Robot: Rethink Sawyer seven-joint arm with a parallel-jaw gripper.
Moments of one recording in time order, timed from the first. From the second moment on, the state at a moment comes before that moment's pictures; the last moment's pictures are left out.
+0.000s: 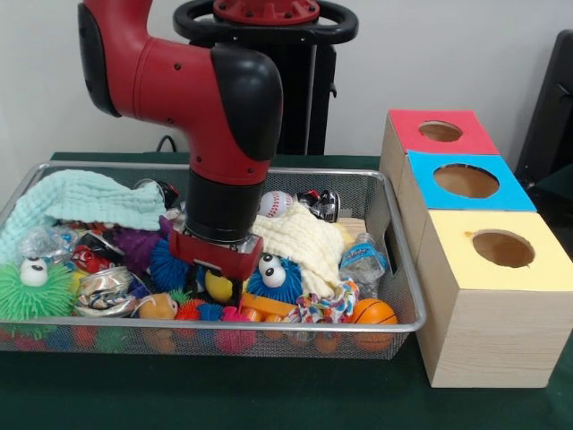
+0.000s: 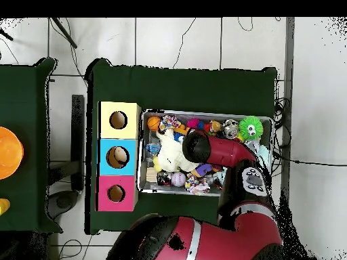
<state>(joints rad) -0.29 -0.31 -0.09 1.44 -0.13 0.25 1.89</state>
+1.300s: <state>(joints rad) -0.27 -0.31 -0.12 1.37 -0.13 0.40 1.89</state>
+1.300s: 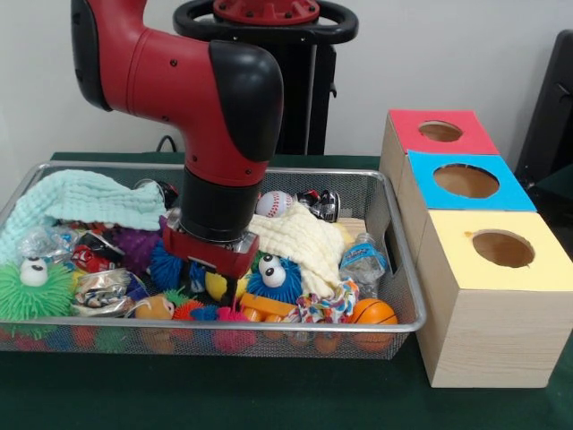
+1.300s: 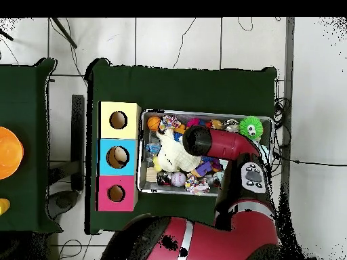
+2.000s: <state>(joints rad) -0.28 -0.33 -0.12 1.34 -0.15 0.51 1.89</state>
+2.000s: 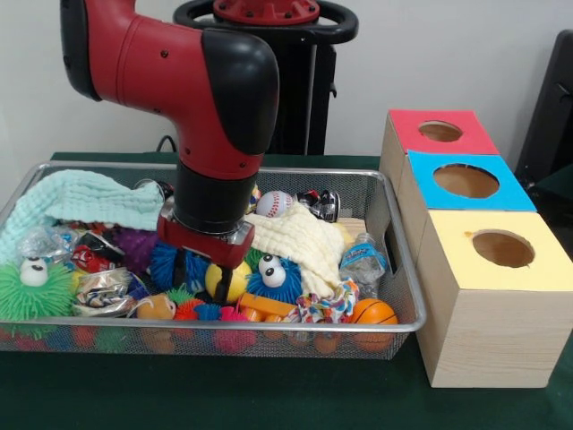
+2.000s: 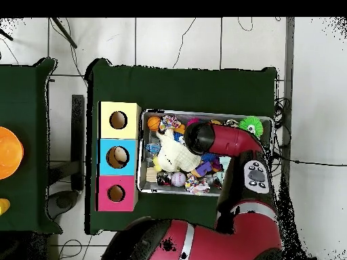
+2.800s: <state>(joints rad) -0.35 -0.36 -0.12 1.31 -0.20 0.52 1.89</state>
